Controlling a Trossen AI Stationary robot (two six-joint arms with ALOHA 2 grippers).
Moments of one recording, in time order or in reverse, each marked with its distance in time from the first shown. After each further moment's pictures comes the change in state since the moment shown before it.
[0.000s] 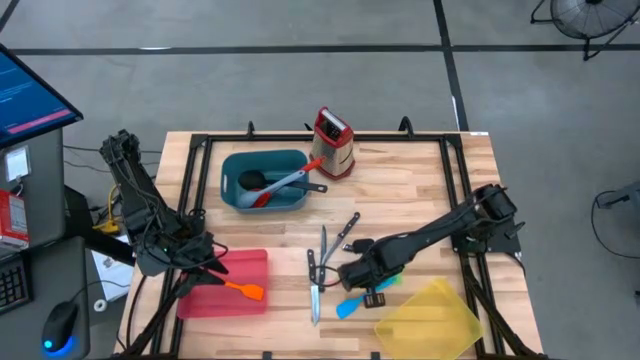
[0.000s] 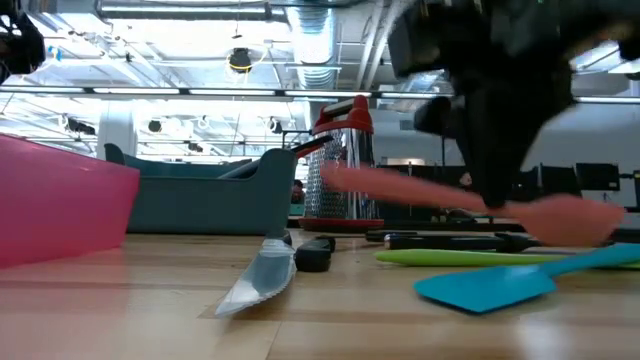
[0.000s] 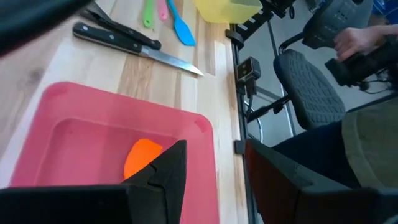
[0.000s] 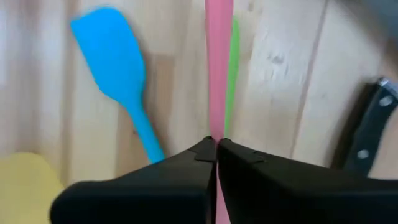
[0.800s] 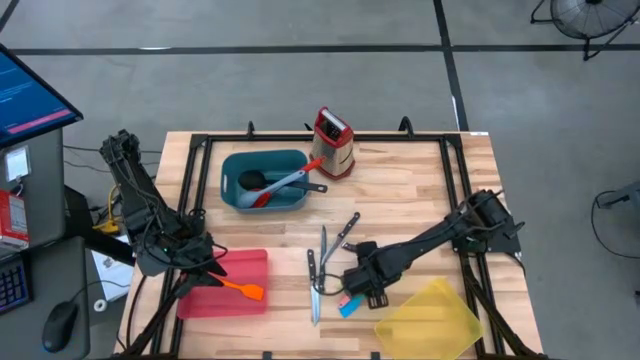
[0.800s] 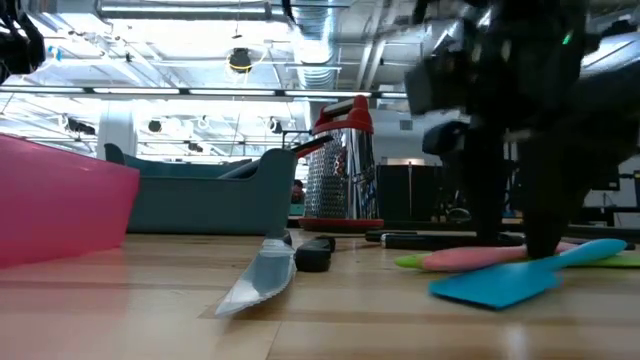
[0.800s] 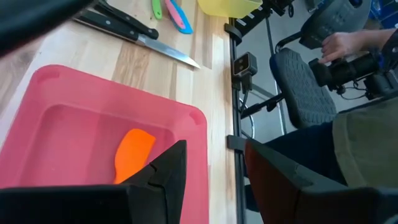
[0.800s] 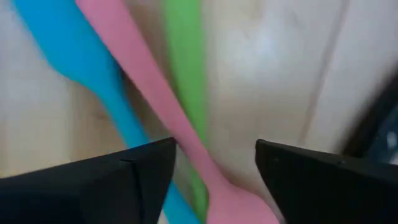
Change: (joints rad) left arm 0.000 0.000 0.001 -0.002 0.036 -0.058; right arm 0.034 0.072 -0.043 -0.002 0.081 -0.010
